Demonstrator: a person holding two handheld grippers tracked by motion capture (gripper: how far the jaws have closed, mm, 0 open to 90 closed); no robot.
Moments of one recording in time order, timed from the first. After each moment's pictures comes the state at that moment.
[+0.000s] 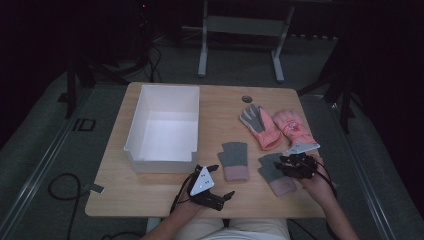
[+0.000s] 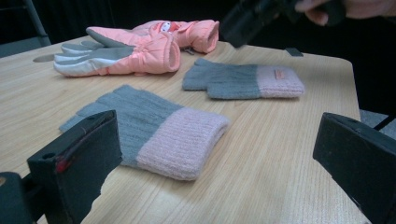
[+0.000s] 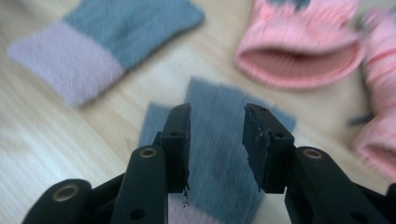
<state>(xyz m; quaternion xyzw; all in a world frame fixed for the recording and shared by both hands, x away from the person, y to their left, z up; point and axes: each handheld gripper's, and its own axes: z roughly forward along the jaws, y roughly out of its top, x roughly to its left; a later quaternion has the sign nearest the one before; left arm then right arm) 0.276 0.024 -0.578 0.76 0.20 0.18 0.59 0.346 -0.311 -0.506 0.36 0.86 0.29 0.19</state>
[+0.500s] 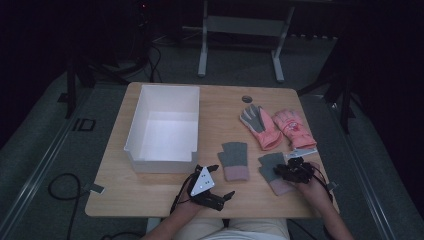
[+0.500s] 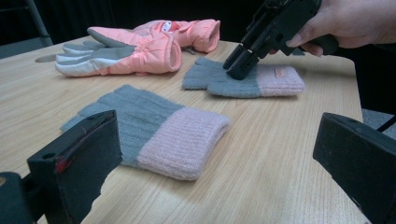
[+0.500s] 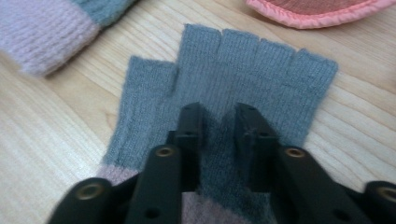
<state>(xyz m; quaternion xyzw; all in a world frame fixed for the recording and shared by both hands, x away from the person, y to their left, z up) 0.276 0.024 -0.578 0.76 0.20 0.19 0.59 0.353 -0.323 -0.545 0.40 0.86 0.29 0.15</state>
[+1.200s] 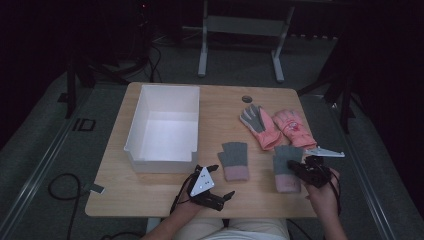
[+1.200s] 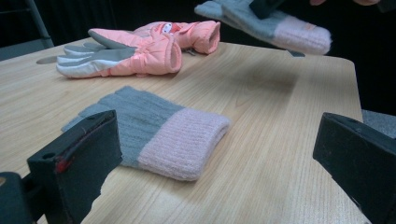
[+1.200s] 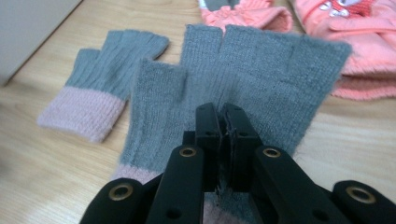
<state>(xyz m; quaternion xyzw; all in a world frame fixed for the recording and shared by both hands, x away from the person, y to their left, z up) 0.275 0.024 -0.578 0.76 0.20 0.19 0.59 0.304 -0.323 -0.479 0.53 0.75 0.34 0.20</state>
